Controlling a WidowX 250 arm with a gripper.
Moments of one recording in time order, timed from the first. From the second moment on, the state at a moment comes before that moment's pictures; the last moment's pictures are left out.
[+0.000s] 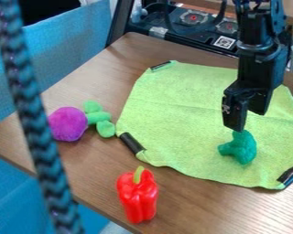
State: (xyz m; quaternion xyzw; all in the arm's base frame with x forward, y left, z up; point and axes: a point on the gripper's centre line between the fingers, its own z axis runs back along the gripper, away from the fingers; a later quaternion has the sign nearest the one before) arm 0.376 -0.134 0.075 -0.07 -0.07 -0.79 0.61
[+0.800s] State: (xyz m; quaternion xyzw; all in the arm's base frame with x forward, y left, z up) arm 0.369 -0.138 0.036 -0.08 -0.03 -0.79 0.61
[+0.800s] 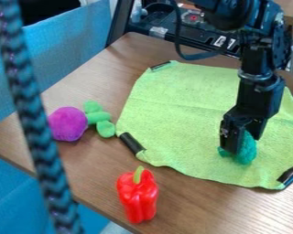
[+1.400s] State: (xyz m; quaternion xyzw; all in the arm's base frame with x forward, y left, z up) arm 0.364 -0.142 0.023 -0.11 -0.01 -0.79 0.60
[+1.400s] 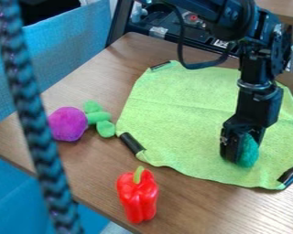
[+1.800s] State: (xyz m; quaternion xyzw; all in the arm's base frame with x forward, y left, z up) arm 0.368 -0.153 0.044 -0.13 -0.03 -0.78 0.60
